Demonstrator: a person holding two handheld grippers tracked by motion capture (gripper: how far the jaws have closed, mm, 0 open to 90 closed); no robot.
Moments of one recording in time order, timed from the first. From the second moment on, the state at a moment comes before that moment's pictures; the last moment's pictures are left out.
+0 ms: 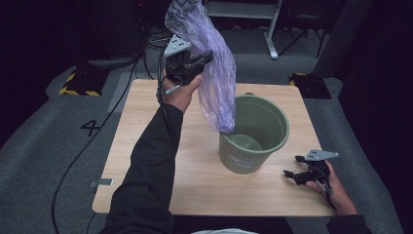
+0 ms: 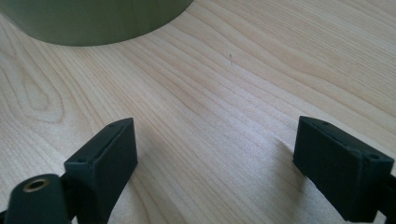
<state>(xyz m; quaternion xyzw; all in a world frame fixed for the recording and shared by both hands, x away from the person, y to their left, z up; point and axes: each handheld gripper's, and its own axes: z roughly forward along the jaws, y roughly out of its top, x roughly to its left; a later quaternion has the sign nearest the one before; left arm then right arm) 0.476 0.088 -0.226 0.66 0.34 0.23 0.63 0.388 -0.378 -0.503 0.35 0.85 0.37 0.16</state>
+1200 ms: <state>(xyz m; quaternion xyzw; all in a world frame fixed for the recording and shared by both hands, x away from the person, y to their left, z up) 0.433 0.035 -0.307 0.73 0.25 0.18 0.61 0.387 -0.386 -0.487 0.37 0.83 0.39 0.17</state>
